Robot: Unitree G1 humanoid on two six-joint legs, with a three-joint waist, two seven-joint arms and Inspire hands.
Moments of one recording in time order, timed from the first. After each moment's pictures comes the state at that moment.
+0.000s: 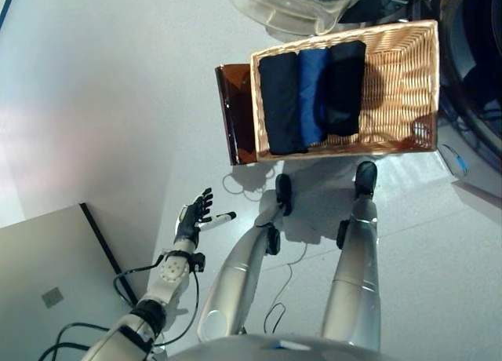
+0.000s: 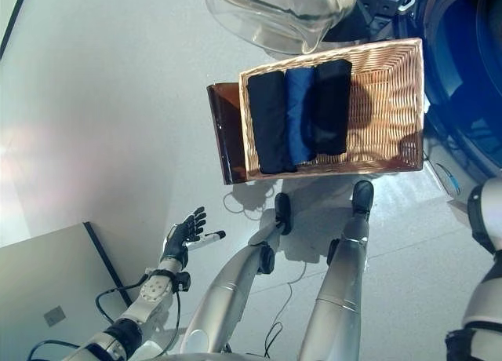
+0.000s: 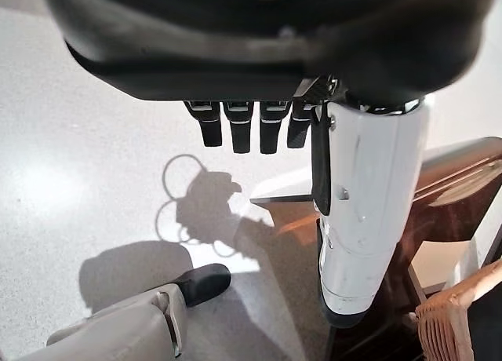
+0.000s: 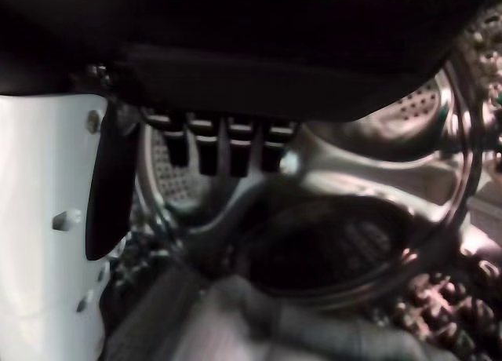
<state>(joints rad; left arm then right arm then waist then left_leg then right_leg) -0.18 0.25 -0.50 0.85 -0.45 -0.40 0.20 -1.51 -1.02 0.66 1.50 0.05 -0.11 -0.65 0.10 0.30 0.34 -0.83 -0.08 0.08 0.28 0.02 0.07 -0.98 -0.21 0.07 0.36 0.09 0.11</state>
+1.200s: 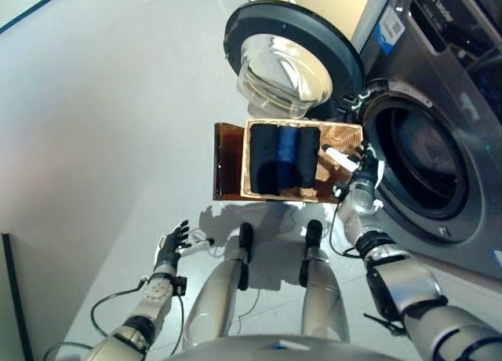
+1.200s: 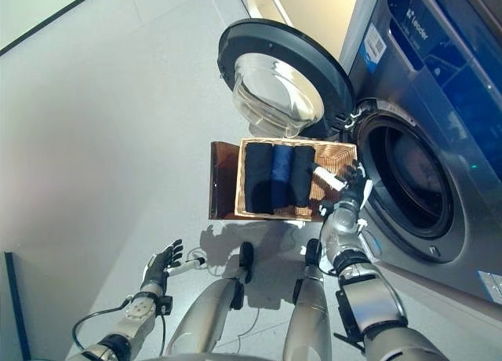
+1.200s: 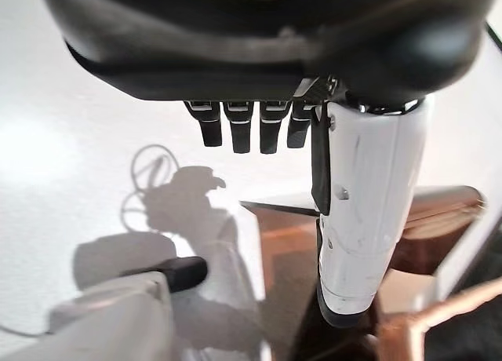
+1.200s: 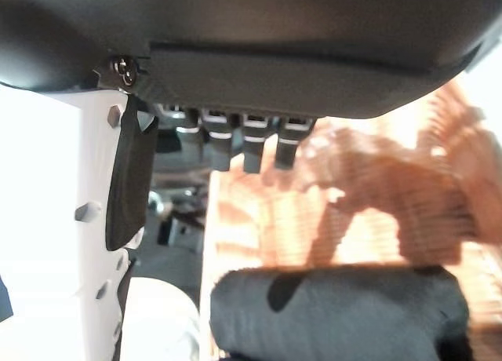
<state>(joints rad) -0.13 0.25 -0.39 1.12 -0.38 -0.37 0.18 -0.62 -0.29 0.13 1.11 0.62 -0.31 -0.39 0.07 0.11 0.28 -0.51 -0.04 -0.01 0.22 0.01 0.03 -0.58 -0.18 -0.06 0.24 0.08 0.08</state>
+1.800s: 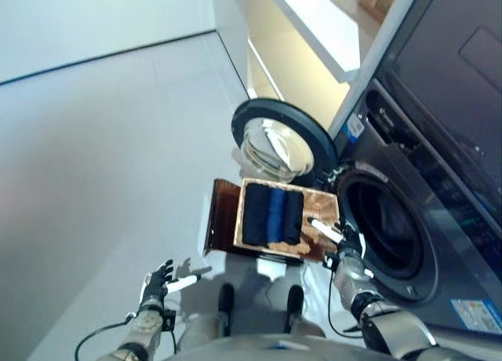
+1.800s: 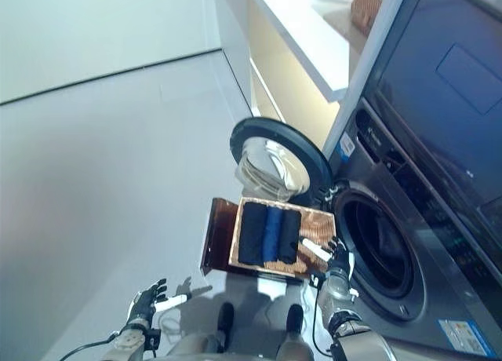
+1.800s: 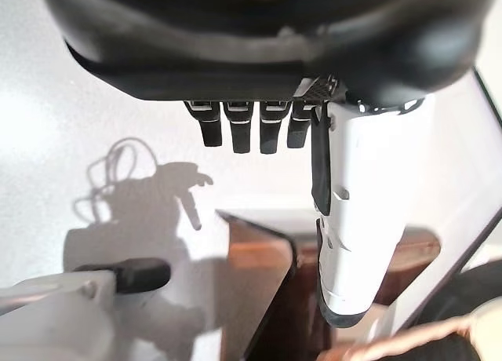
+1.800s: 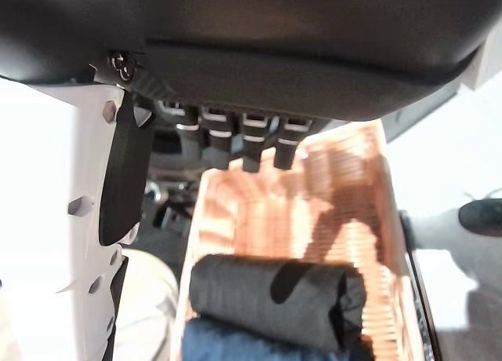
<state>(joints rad) -0.04 0.23 -0.24 1.25 -0.27 -0.32 0.18 -0.30 -0.21 0.13 1.25 0.55 -0.26 -0.28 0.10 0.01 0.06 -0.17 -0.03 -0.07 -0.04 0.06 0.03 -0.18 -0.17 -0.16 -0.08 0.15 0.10</state>
